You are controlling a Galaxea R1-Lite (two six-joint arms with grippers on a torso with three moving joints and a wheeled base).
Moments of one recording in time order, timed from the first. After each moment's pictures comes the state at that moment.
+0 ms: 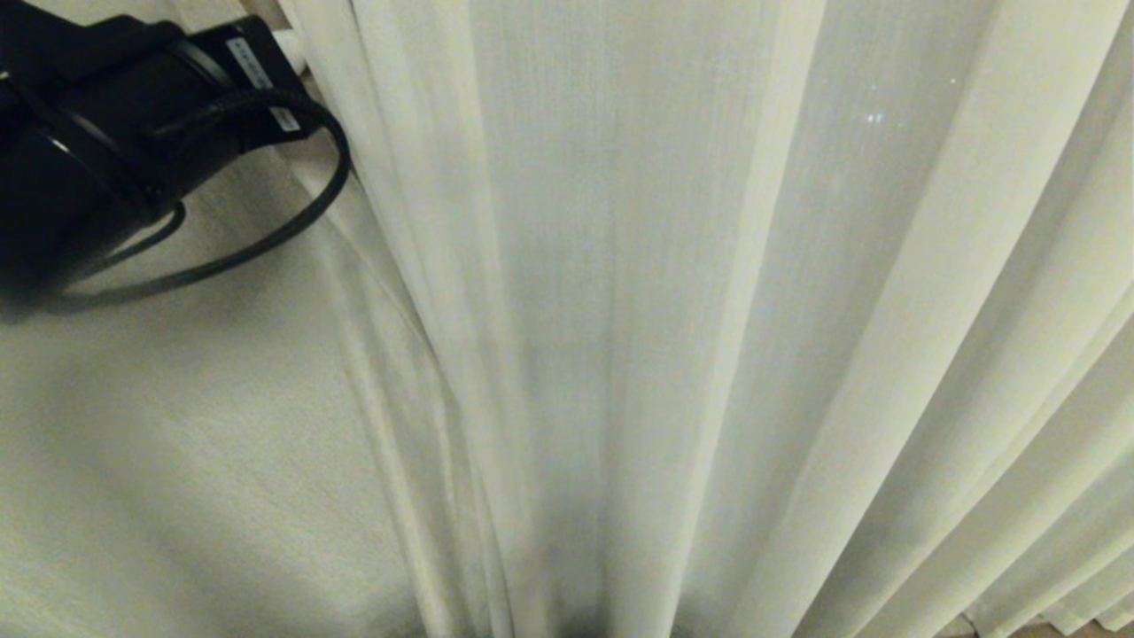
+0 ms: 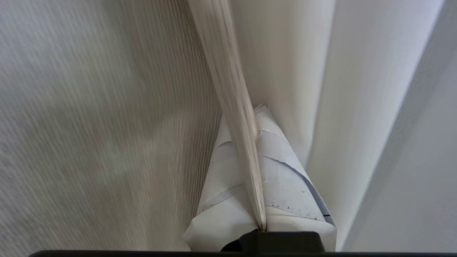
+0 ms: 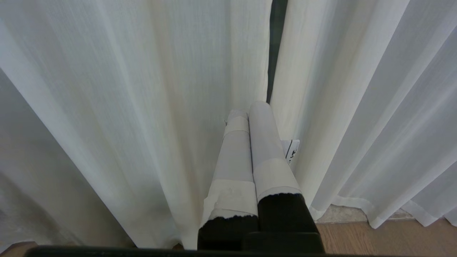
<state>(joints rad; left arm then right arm) -0.52 1.41 -1.04 -0.63 0.29 -0.08 0.01 0.00 0.00 0.00 -0.01 0.01</state>
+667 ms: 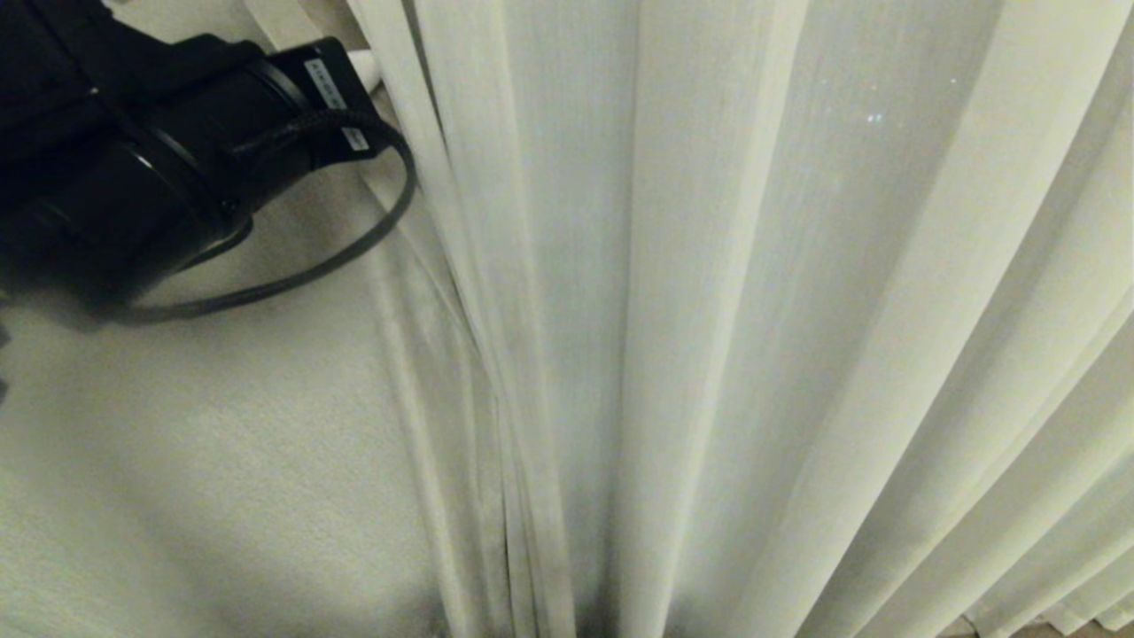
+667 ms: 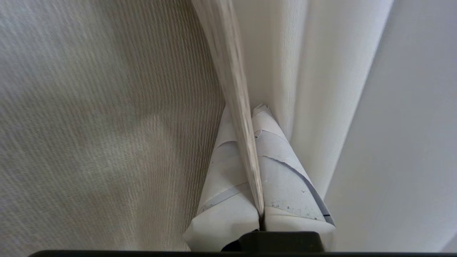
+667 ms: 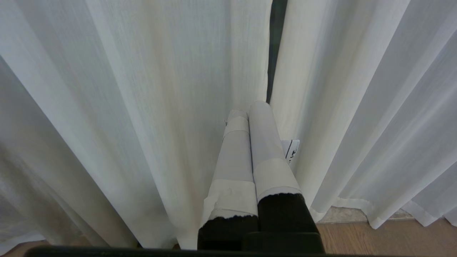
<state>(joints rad) -0.60 1.46 -1.06 -0.64 0.29 -0.10 0.01 0.00 0.00 0.00 -0.01 0.01</state>
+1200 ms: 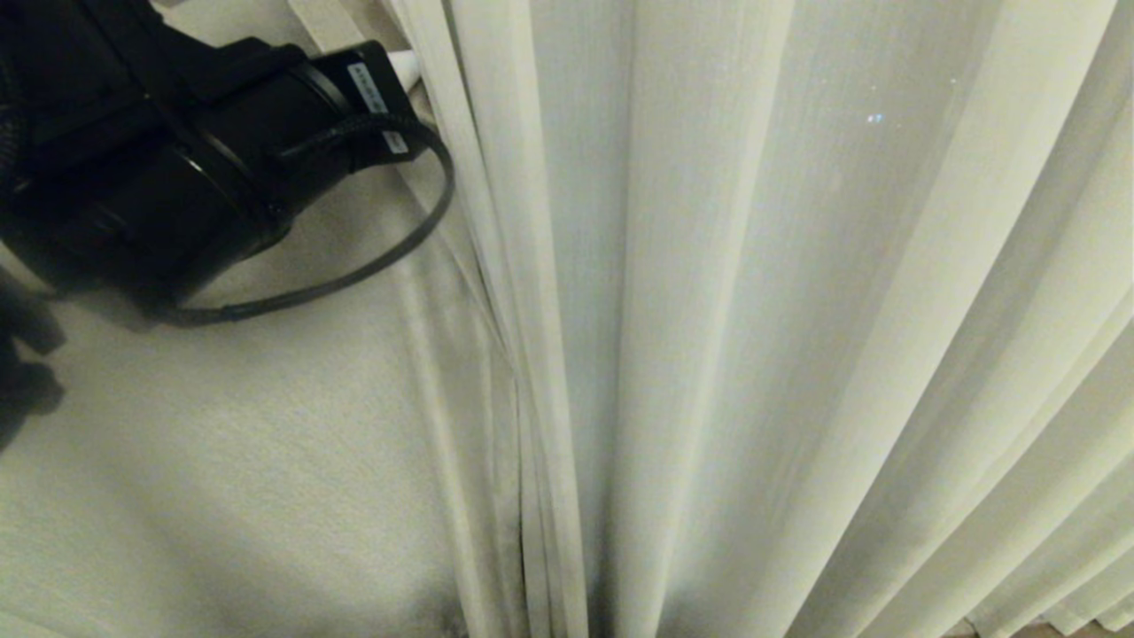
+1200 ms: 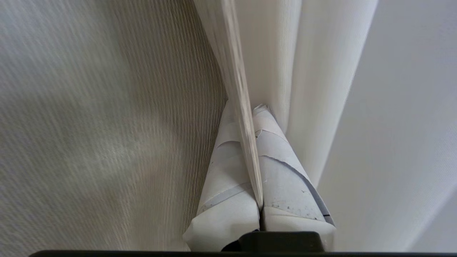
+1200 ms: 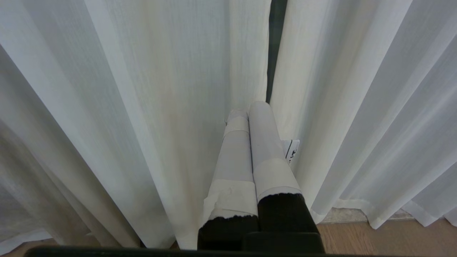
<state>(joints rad) -0.65 1.50 -1.07 -0.68 0.29 -0.10 0.01 0.00 0.00 0.00 -0.01 0.01</state>
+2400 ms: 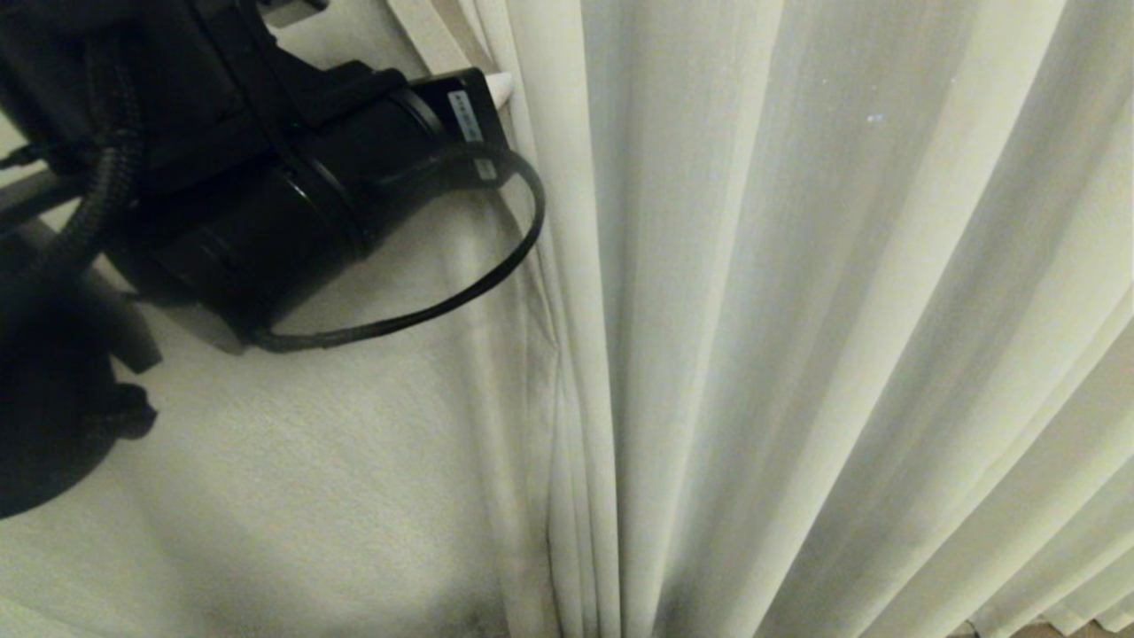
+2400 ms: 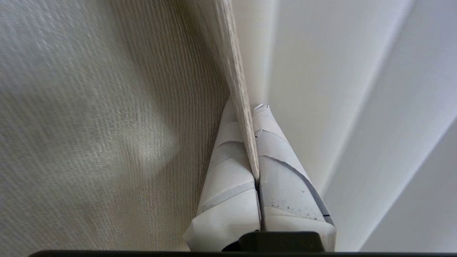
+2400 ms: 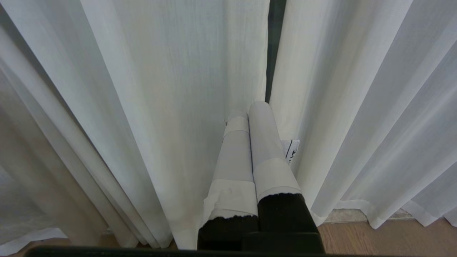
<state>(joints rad) -0.76 1.57 -1.10 -0.69 0.30 -0.11 0.01 0.00 0.00 0.00 -0.01 0.01</state>
